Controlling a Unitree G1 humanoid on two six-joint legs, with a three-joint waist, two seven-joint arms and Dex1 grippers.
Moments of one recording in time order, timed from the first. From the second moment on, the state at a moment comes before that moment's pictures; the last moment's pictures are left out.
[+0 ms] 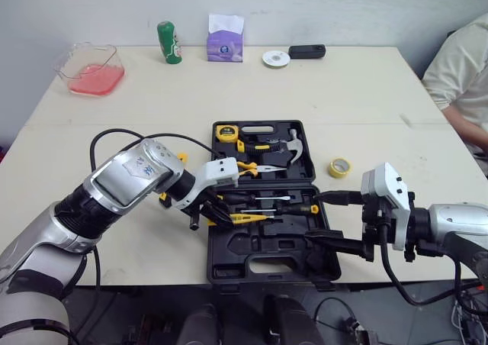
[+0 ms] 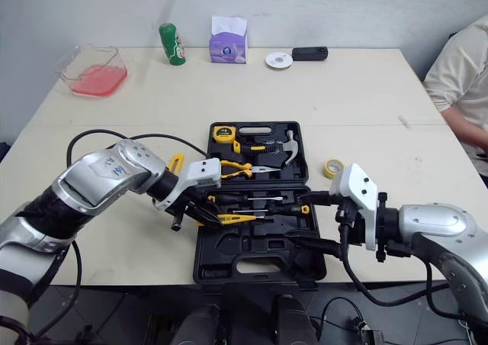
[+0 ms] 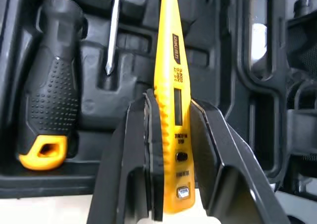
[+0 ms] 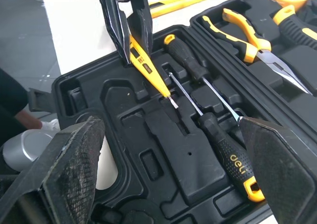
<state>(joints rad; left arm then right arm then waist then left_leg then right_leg) -0.96 0.82 -0.65 -0.17 -0.41 1.07 -1.14 -0.10 -0.92 -0.25 -0.68 0.82 0.88 0.87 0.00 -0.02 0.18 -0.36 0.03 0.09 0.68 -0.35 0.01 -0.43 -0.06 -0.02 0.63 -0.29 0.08</state>
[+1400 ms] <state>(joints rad) -1.00 0.72 -0.64 -0.07 -0.29 1.07 -1.18 -0.02 -0.92 -0.28 -0.70 0.81 0.85 0.81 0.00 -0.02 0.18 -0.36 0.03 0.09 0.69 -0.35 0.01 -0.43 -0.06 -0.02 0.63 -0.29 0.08</state>
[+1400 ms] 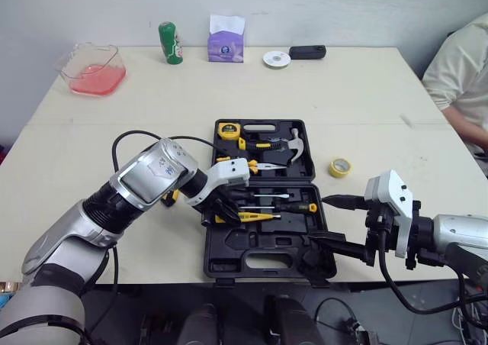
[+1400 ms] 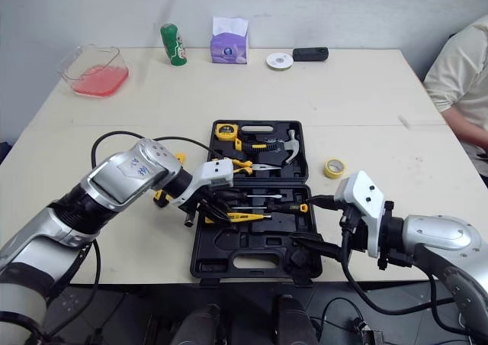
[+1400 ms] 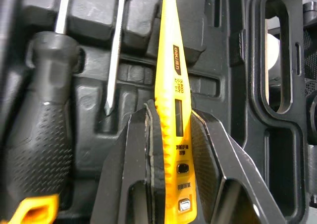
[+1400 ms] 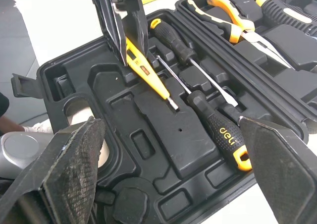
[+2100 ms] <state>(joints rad) -0.97 0.72 -0.65 -0.08 -0.21 0.95 -1.24 -0.01 -0.92 -0.26 -0.70 0.81 0.85 0.81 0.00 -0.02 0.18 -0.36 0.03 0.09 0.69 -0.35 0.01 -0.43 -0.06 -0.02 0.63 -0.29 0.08</state>
